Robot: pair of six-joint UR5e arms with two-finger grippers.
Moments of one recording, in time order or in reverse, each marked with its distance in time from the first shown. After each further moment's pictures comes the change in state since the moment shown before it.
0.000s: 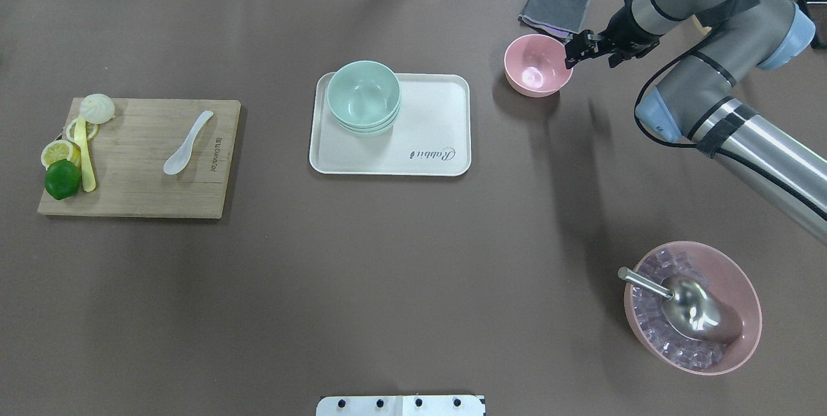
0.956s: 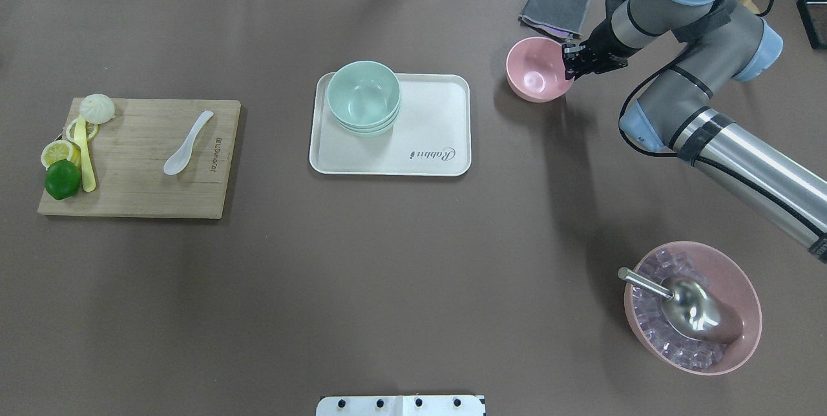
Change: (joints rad) left arm 0.000 -0.006 0.005 0.001 -0.001 -0.008; right arm -0.026 0.026 -0.072 0.076 -0.013 0.168
